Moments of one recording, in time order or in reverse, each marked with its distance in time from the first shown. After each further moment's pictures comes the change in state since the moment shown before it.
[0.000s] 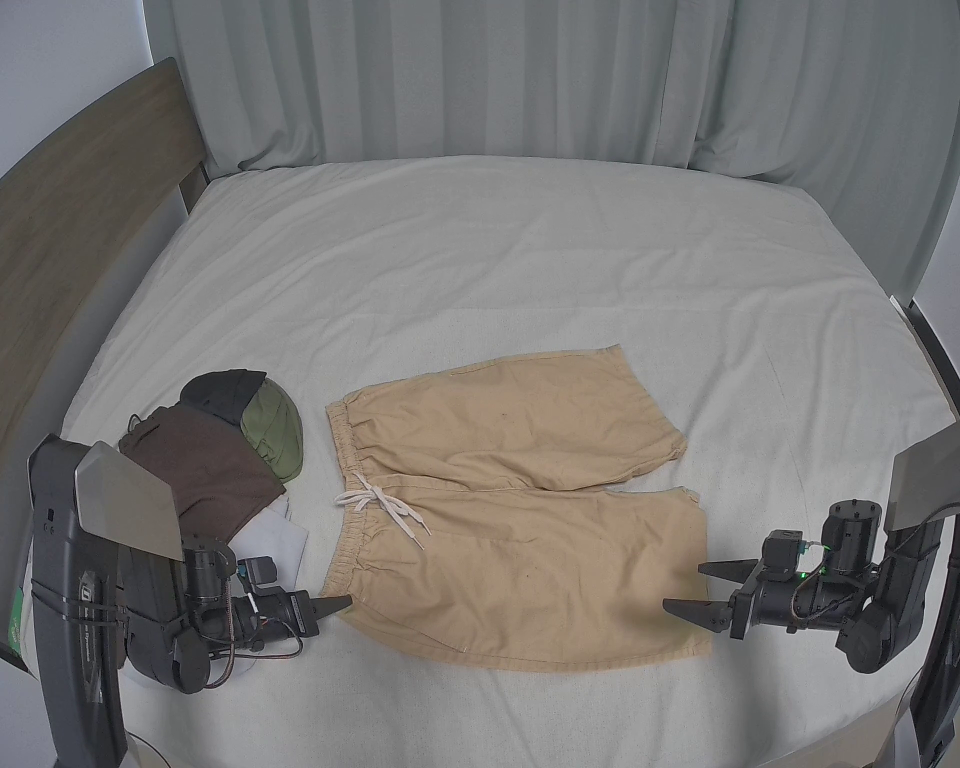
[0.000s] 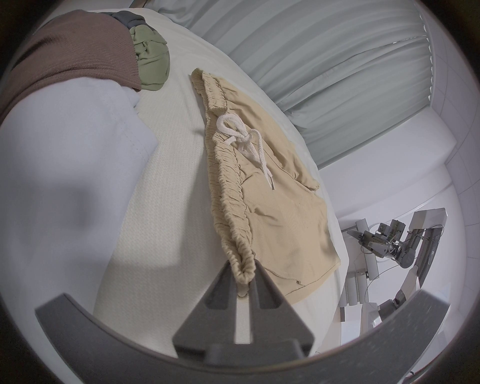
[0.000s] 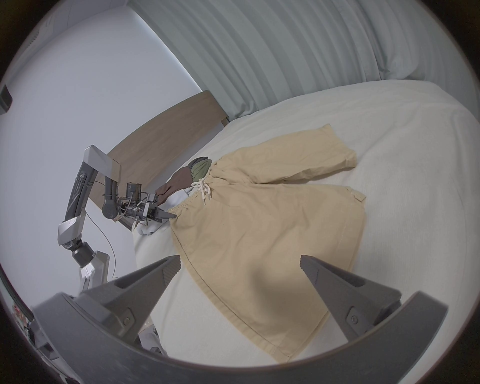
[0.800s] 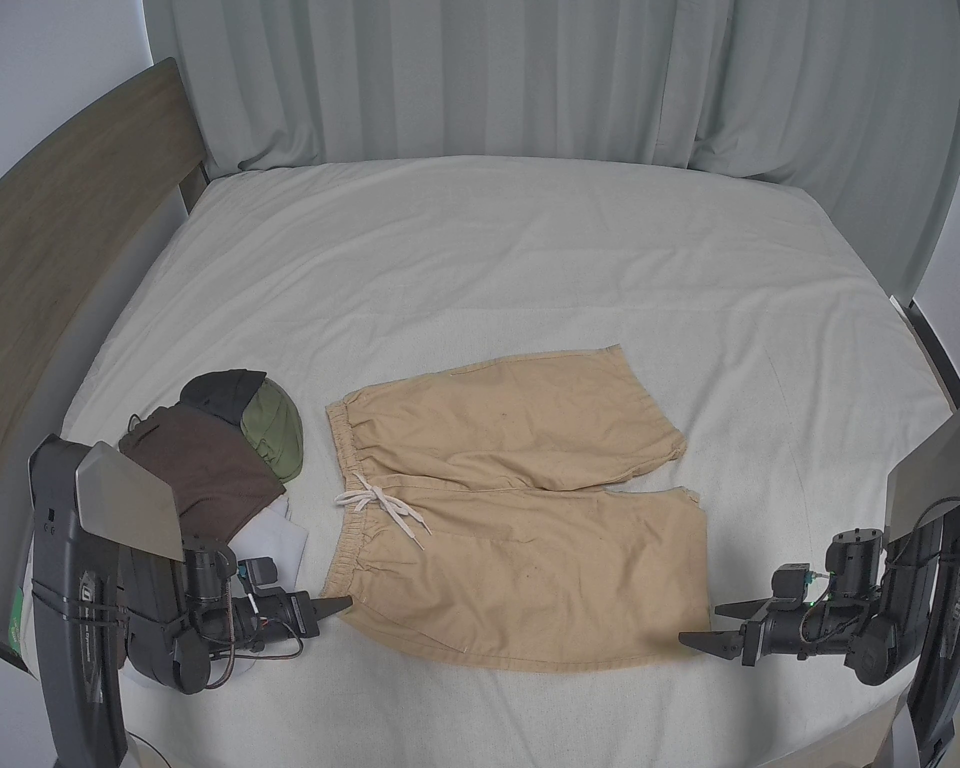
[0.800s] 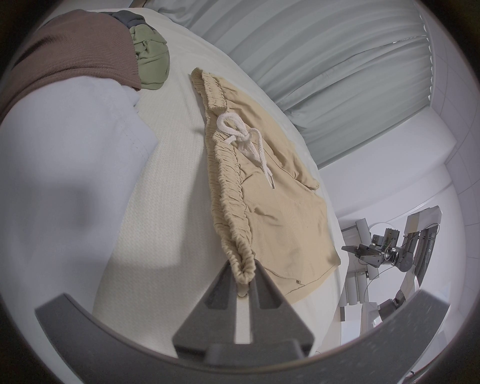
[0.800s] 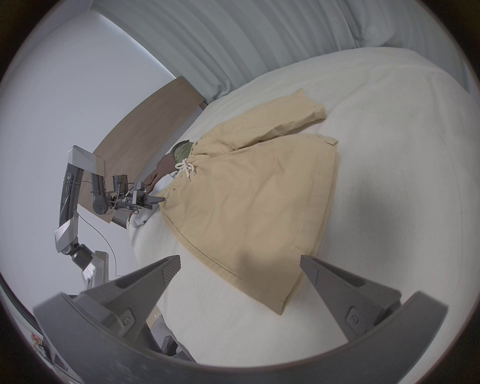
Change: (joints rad) left arm -0.001 0.002 0.001 -0.001 -0.001 0.001; right arm -0.064 0.073 0.110 0.003 -0.016 0.004
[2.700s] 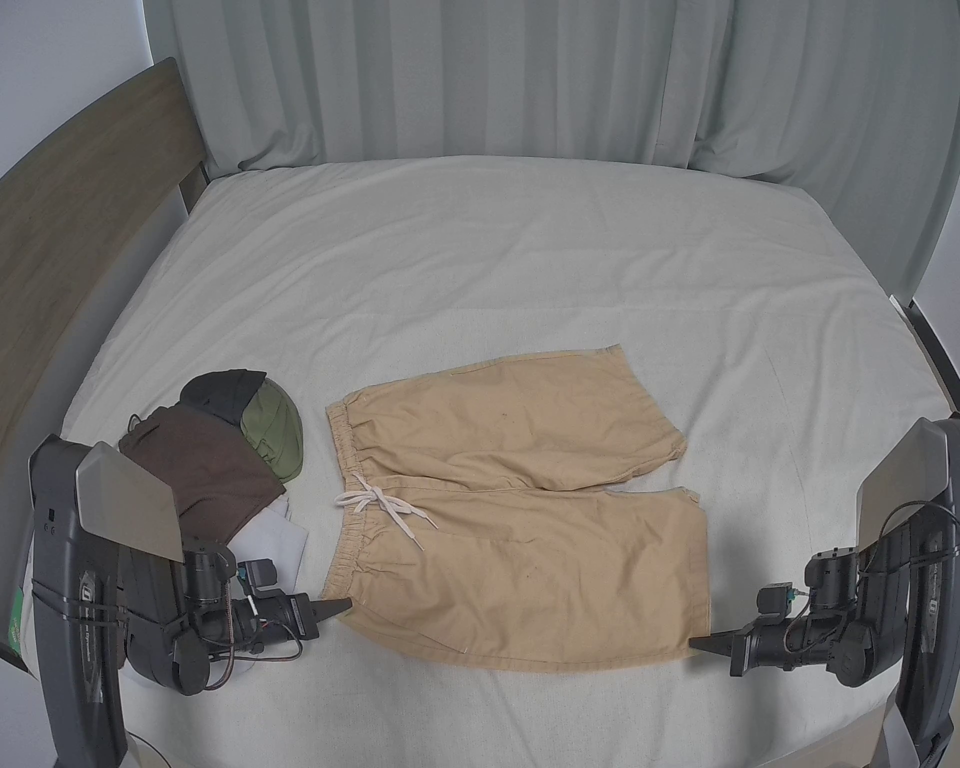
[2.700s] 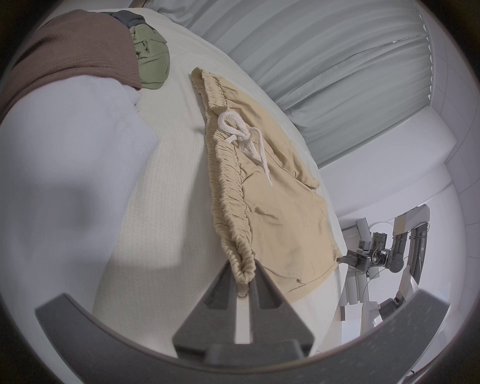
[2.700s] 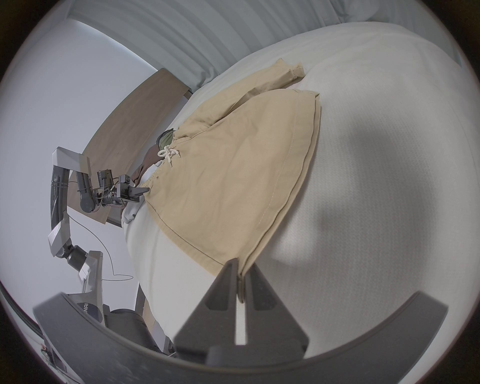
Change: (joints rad) left arm 0.001 0.001 0.007 0.000 -0.001 0.006; right arm -0.033 0.181 -0.061 -0.003 0.007 -0.001
